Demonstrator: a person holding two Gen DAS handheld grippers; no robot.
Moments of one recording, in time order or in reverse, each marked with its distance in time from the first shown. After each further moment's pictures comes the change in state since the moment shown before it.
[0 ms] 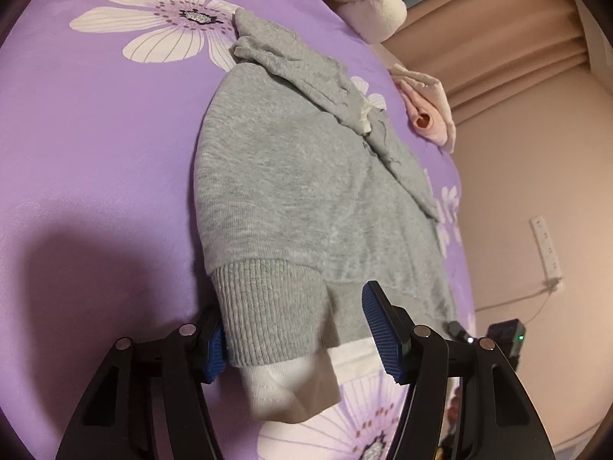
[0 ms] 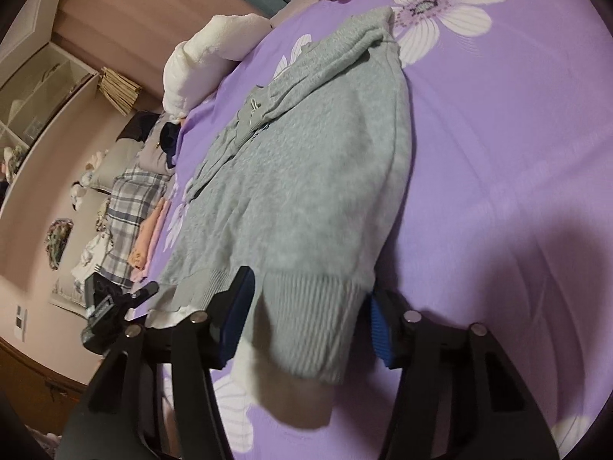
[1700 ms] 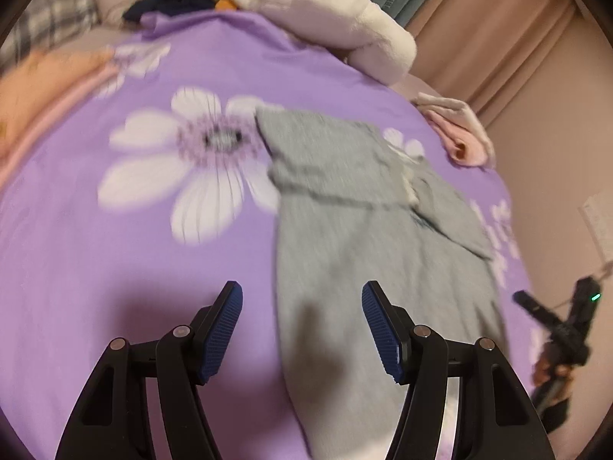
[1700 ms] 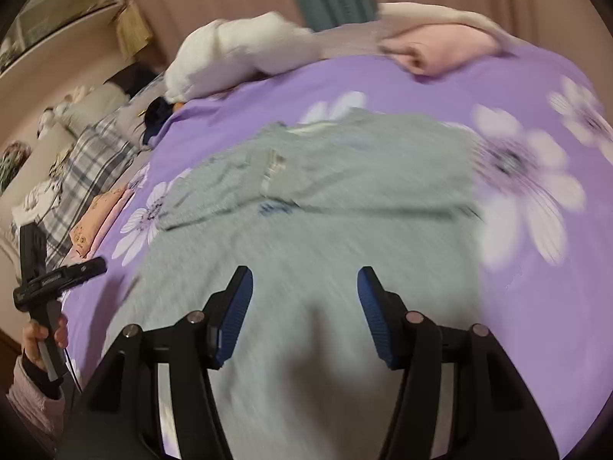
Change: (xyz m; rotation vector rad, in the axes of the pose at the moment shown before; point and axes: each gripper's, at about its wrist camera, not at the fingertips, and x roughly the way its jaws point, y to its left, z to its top) left arm -0.034 0.000 0.071 0.163 -0.102 0.193; right arm 0.039 0.097 0.080 -0.354 -0.089 -0.287
